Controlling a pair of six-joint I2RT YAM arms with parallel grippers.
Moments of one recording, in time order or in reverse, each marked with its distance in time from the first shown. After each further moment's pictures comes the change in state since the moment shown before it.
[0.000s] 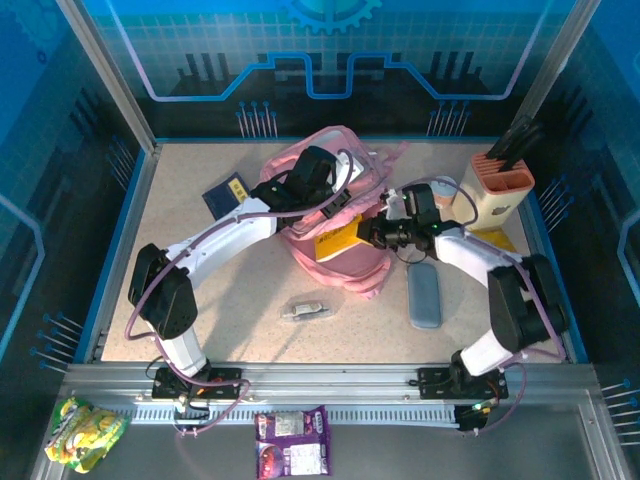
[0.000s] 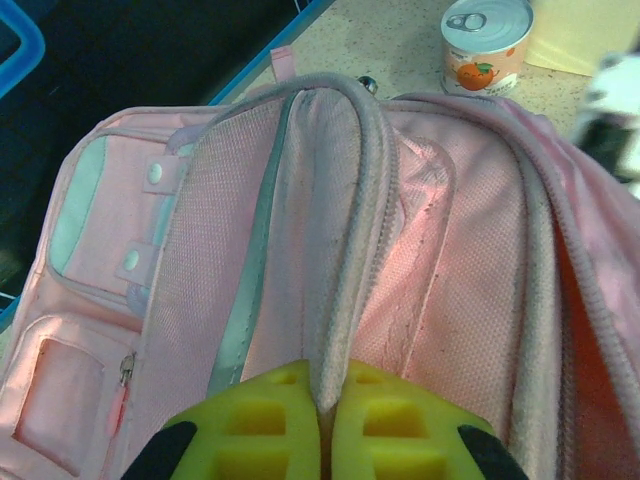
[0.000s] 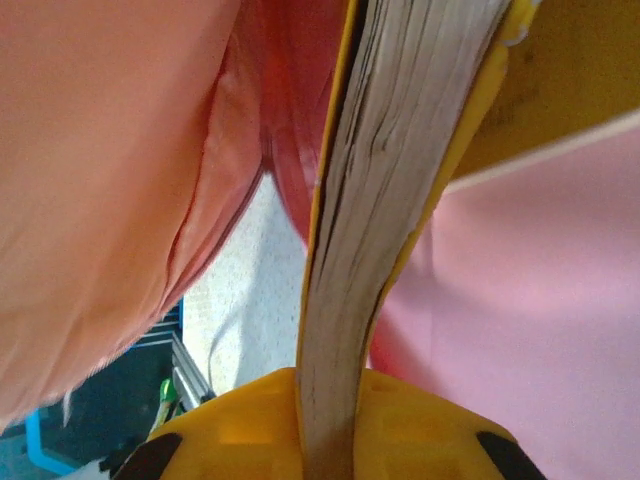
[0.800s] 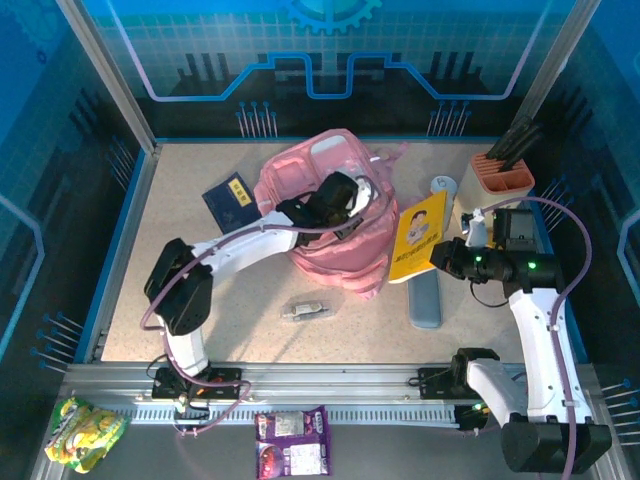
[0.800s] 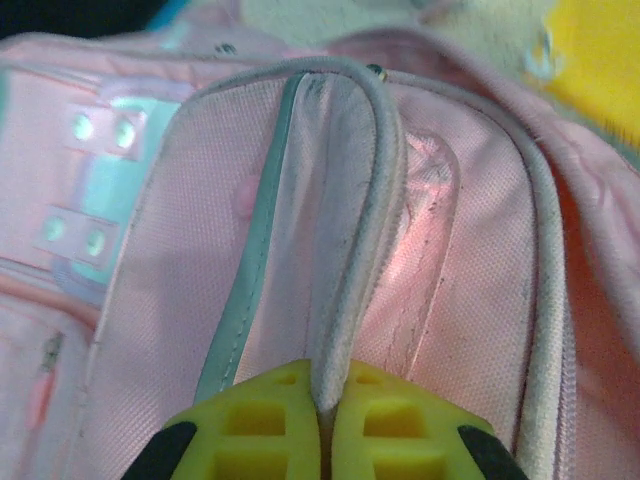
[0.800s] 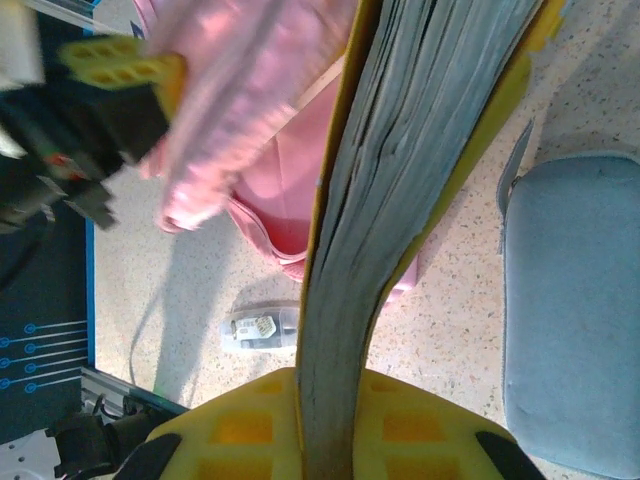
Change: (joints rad) left arm -0.087 0.062 -0.066 0.038 -0.101 -0.031; right arm -0.376 -0.699 0.089 -1.011 0.133 -0.357
